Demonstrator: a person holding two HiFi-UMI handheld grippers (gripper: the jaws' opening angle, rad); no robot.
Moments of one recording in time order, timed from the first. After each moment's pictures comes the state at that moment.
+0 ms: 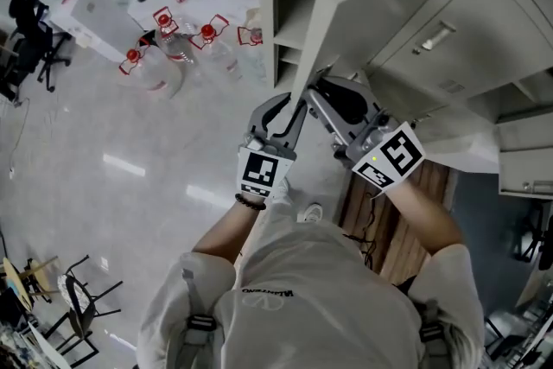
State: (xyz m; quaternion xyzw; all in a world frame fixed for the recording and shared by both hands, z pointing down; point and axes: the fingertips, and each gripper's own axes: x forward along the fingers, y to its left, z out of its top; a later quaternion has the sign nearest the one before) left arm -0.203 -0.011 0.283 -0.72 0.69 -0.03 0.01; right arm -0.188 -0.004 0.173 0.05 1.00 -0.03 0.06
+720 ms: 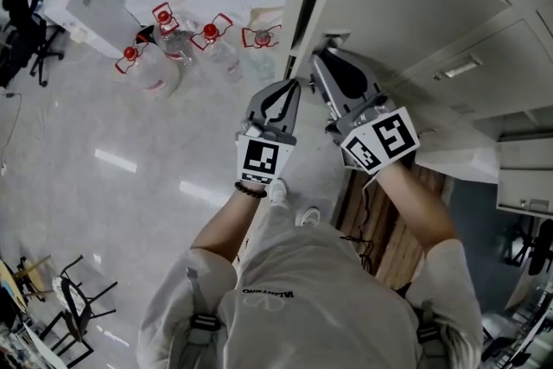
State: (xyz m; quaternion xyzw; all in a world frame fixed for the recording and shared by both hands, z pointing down) left arm -0.292 -0.042 0.279 -0.69 0.72 -0.03 0.03; right arm -0.284 -0.059 0.172 -0.04 1.00 0.00 0.05
